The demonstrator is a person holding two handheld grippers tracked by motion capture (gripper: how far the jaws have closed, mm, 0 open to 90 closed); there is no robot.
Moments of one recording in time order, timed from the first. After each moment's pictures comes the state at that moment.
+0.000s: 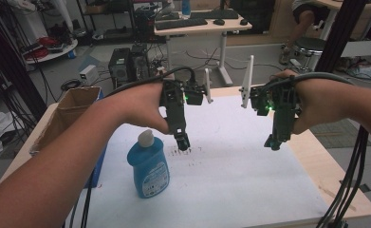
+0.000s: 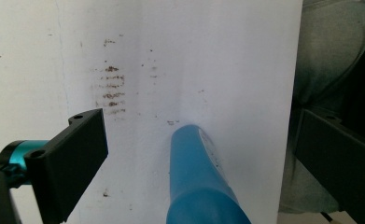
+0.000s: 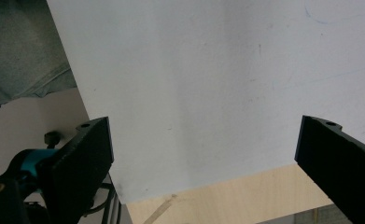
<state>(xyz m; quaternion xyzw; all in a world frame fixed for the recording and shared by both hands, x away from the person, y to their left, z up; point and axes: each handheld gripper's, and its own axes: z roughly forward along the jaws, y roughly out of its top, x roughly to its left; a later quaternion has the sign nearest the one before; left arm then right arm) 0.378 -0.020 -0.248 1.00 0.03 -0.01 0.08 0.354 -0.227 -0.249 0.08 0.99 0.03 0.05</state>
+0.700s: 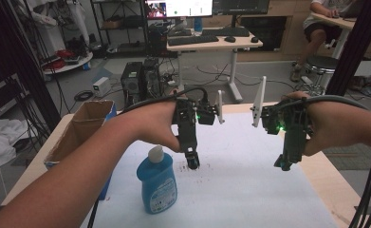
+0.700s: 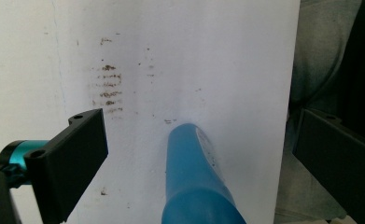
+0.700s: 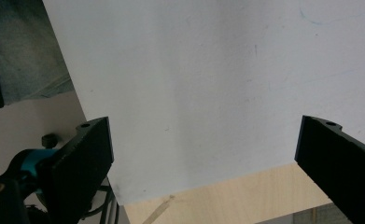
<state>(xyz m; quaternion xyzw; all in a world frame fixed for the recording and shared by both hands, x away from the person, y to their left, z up) 0.376 -0.022 -0.248 1.00 0.03 -0.01 0.08 0.354 -0.229 -0.248 0.09 0.99 0.03 0.06</state>
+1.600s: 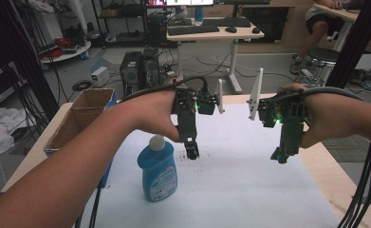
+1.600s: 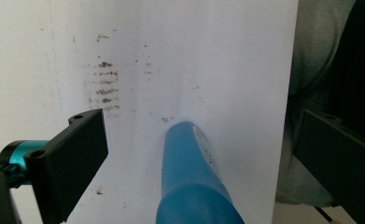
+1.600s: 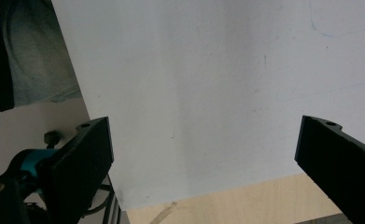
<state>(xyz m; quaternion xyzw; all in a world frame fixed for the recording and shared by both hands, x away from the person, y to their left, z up) 0.373 -0.017 -0.249 1.00 0.03 -0.01 0.08 0.353 -0.217 -0.253 0.07 1.00 0.03 0.05</state>
